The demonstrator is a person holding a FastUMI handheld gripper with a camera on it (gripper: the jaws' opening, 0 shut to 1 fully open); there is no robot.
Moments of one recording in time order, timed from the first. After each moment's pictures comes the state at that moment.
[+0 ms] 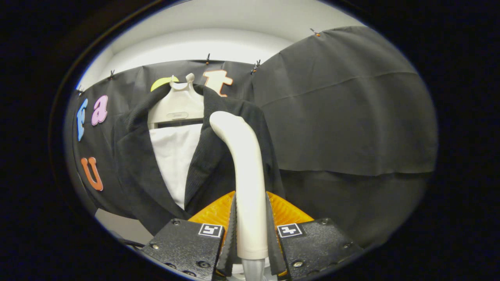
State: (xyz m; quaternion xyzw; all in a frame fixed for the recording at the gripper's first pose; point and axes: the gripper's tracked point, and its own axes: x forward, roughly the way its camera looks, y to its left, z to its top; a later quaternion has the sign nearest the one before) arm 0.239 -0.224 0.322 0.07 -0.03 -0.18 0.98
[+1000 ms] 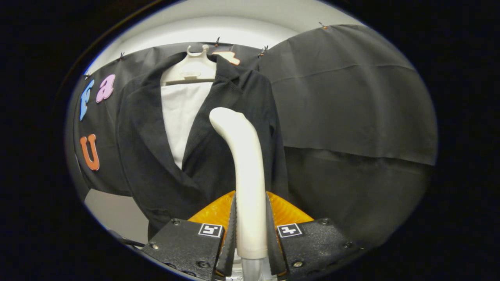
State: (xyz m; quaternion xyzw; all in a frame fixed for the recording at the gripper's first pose) arm 0.236 -0.207 0.237 0.05 0.03 -0.17 0.98
